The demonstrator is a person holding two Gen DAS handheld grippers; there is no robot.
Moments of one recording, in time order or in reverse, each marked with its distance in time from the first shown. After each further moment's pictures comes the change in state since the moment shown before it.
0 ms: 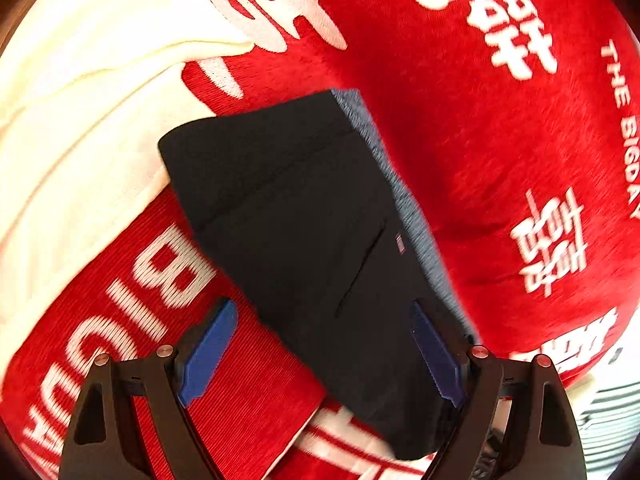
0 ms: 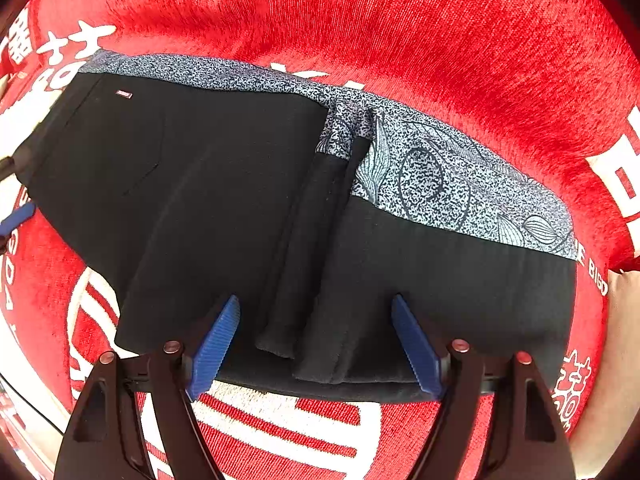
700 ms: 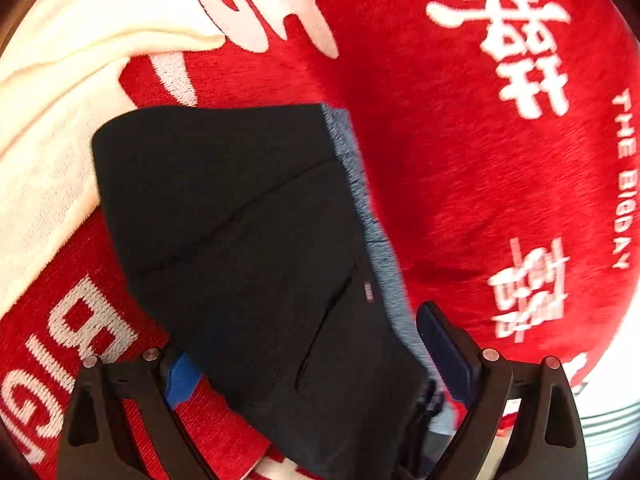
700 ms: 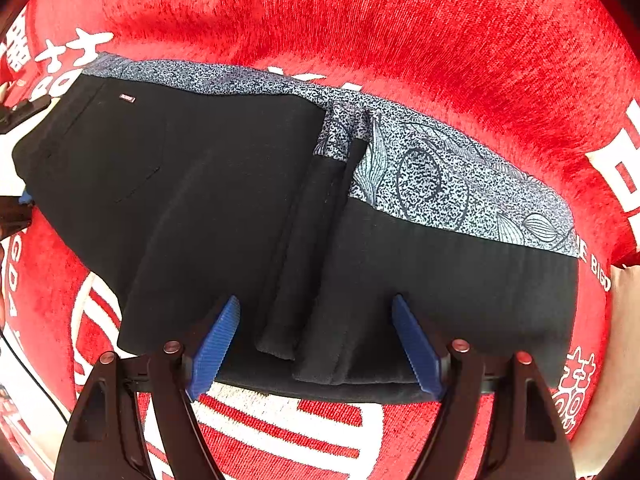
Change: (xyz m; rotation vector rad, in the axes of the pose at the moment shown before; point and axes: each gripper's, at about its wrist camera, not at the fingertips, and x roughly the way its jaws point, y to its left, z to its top) left arm 0.037 -0.025 0.024 -0.081 -0.027 -0.049; right arm -0.002 -0.006 0.003 0.018 -0.007 0.014
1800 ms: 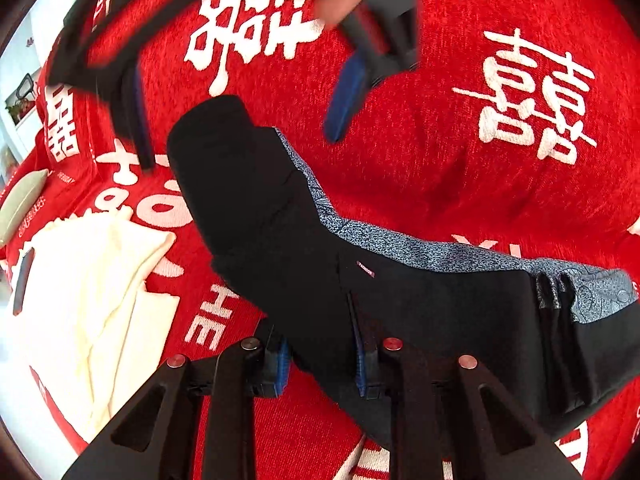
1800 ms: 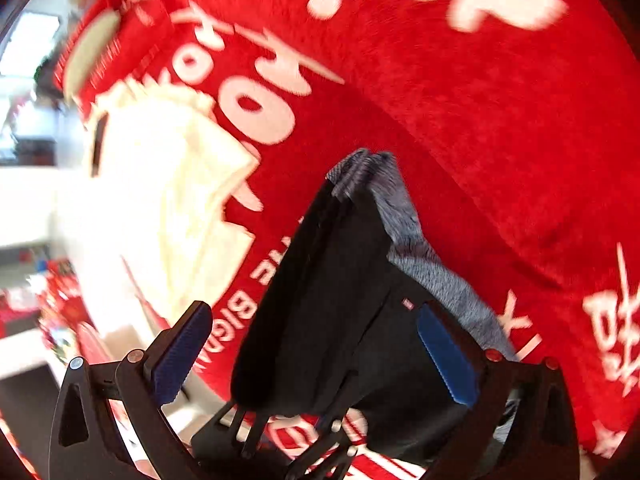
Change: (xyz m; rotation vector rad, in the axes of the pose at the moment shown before) left arm -0.013 -0.137 -0.092 0.825 -0.231 0.522; right arm -0.068 0.227 0.229 -0.402 0.309 0.342
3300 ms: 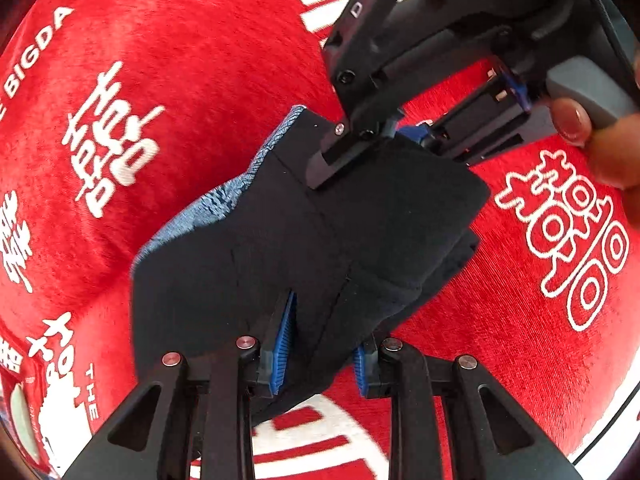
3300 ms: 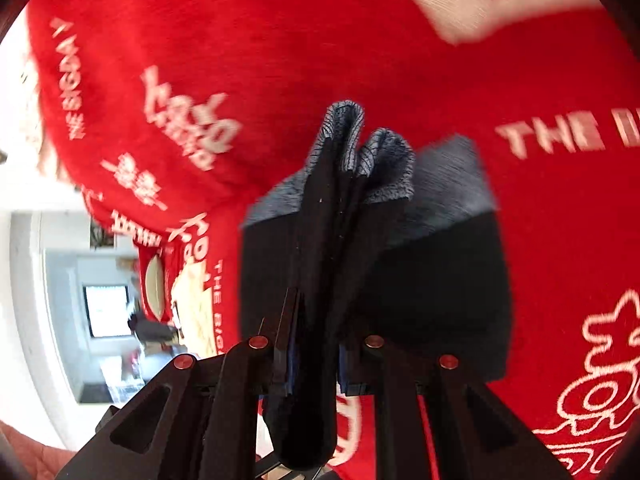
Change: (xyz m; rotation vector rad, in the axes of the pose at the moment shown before) left arm -0.078 -0.311 -0.087 0.709 0.033 -0.241; right arm -0.006 -0.335 -0.425 0.763 -0.611 0.546
